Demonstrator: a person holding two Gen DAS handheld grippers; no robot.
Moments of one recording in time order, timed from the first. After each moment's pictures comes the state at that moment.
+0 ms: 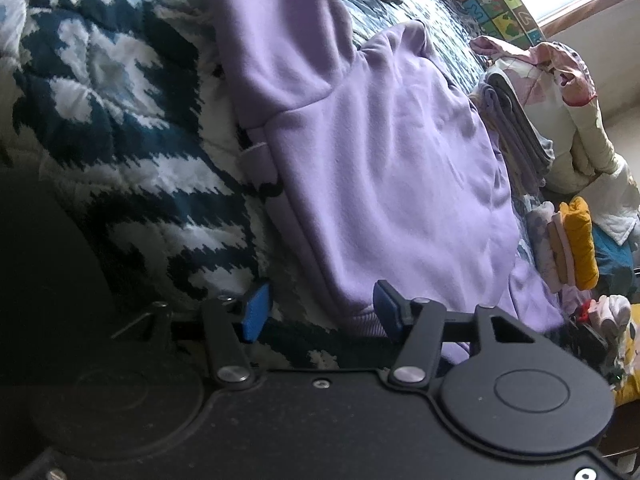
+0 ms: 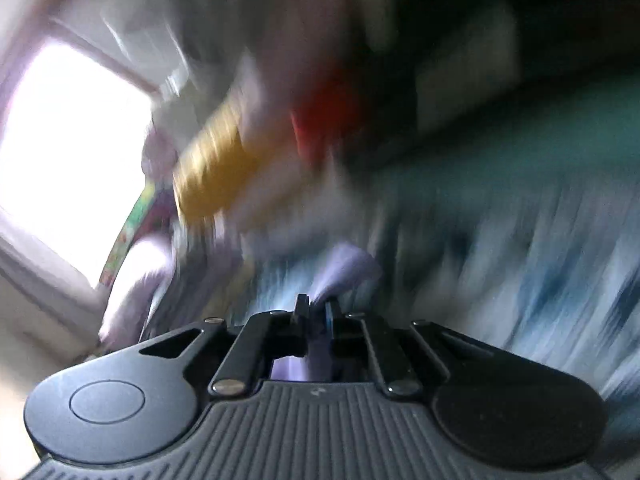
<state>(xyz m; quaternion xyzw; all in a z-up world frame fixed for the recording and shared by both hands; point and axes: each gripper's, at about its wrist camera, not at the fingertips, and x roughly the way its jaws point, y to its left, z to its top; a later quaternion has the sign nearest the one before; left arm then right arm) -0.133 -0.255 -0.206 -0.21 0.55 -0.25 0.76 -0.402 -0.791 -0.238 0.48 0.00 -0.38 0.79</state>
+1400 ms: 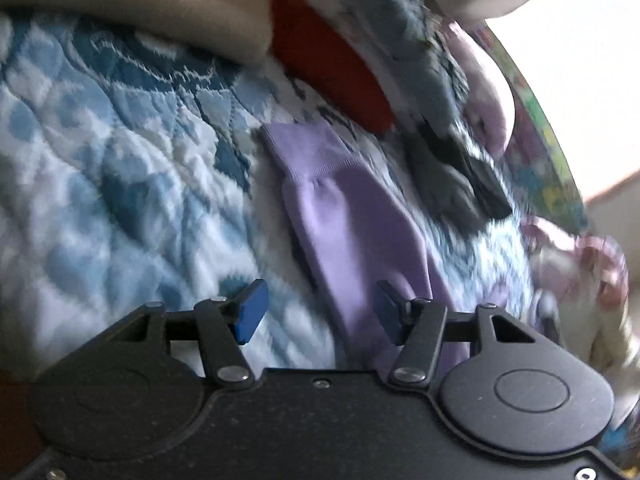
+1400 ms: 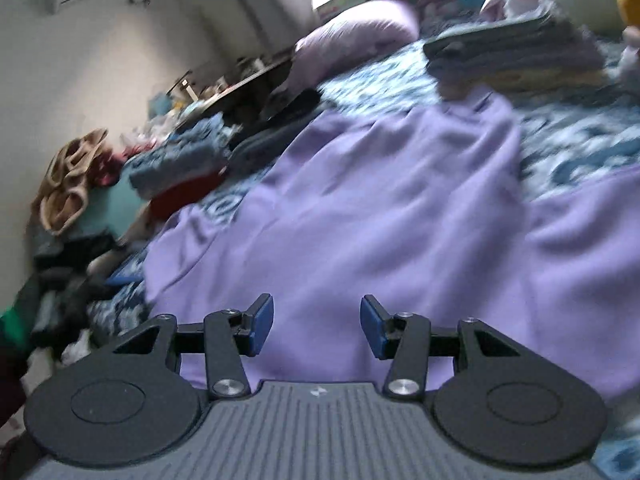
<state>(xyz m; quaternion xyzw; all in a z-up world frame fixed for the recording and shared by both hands) 0.057 -0.142 -0.194 -0.35 0.42 -0.11 0.83 -0.266 -0.525 -0.203 0.27 0.27 0.01 0.92</state>
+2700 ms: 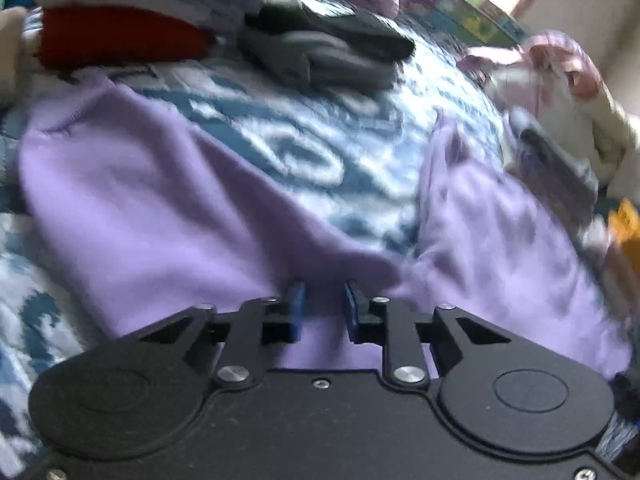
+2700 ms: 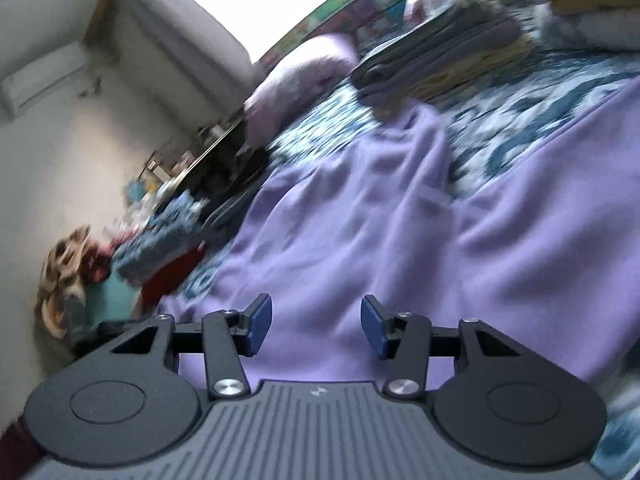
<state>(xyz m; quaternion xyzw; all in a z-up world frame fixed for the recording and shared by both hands) 0.026 -0.261 -0.153 -0.09 0.43 -0.29 0.85 -0.294 -0.586 -0.216 0.39 0.19 -0.06 0.90</state>
